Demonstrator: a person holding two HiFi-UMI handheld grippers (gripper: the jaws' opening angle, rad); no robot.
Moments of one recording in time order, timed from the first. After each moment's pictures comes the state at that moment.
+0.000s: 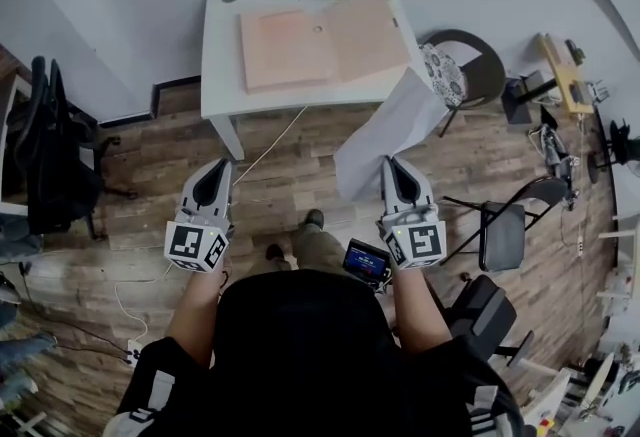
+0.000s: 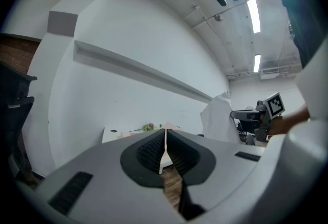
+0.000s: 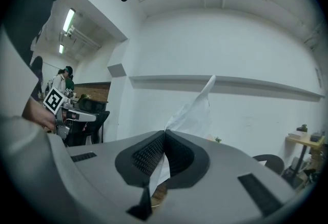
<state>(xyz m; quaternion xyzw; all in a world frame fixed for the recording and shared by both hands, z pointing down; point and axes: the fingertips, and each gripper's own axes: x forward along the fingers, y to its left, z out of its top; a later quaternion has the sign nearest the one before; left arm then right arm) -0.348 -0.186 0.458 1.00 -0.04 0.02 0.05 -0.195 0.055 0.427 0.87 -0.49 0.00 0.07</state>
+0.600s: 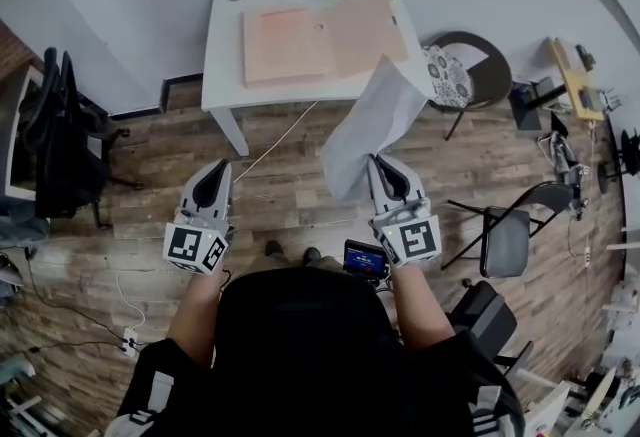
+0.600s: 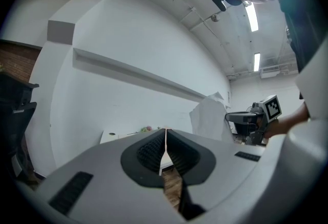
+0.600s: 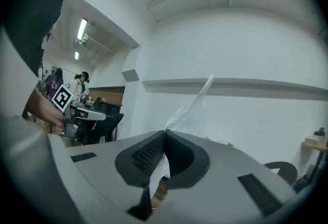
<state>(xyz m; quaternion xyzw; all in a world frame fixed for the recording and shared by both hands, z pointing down) -0.358 -0.137 0.437 1.00 -0.05 0.01 0.04 -0.211 0.067 0.418 0.82 -0.57 -0.02 0.08</state>
